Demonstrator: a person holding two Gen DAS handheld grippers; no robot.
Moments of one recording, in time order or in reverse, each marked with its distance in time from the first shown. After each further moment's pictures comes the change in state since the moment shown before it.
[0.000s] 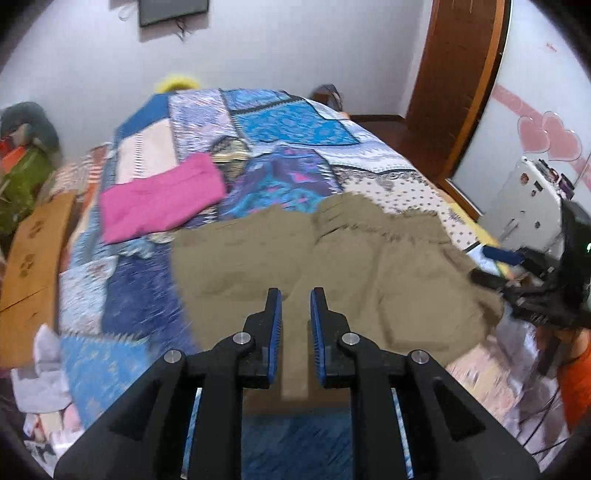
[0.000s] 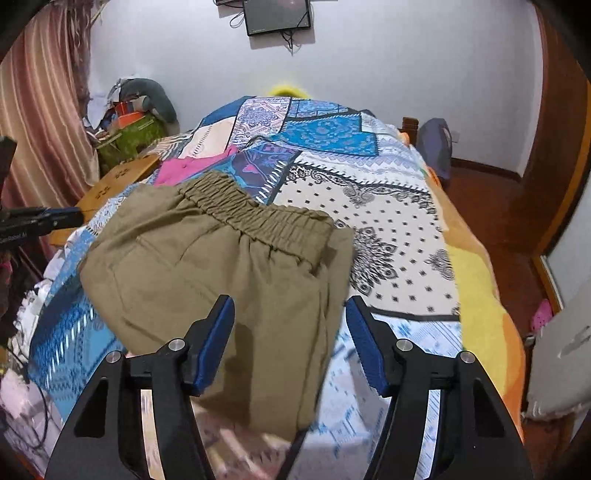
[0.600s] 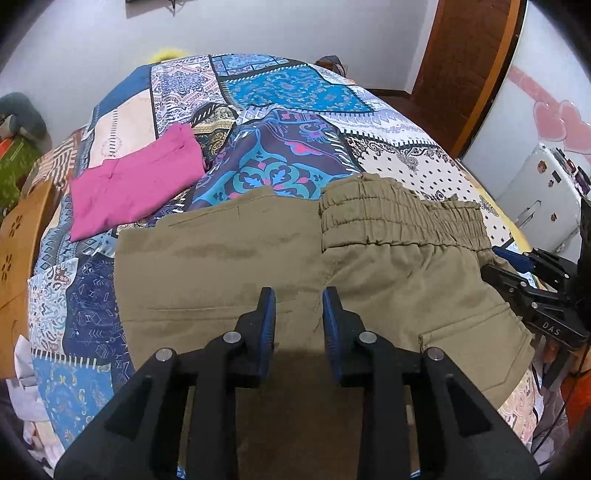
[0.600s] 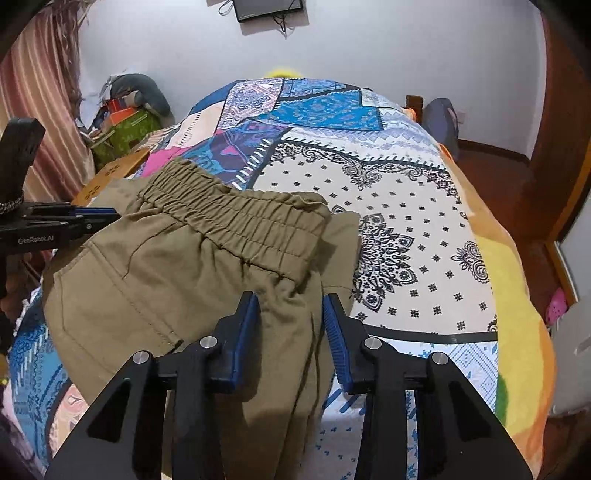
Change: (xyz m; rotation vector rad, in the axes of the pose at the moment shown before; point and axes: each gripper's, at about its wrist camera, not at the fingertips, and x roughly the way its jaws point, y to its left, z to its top) left arm 0.080 0.002 0.014 0.006 0.093 0.018; right arm 0.046 -0.018 -0.001 0.007 0.034 0.004
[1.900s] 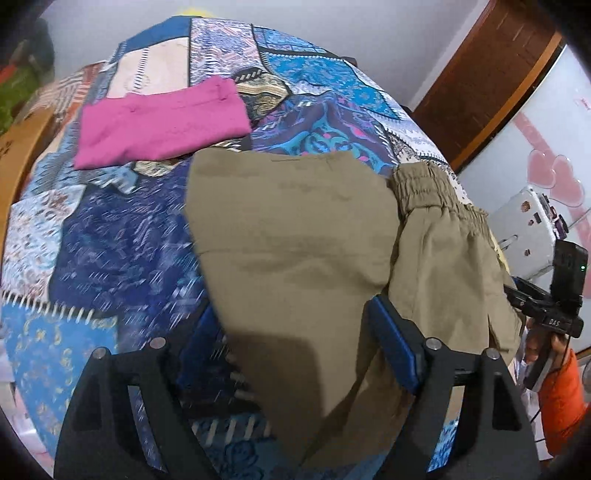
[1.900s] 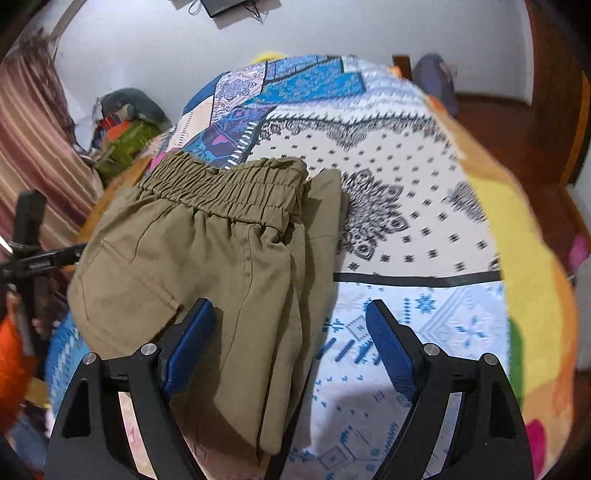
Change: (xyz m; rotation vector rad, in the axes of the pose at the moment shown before) left arm 0.000 0.079 -0.032 -0.189 0.037 -0.162; right arm -0.004 -0.026 -0.013 0.197 0.093 0.156
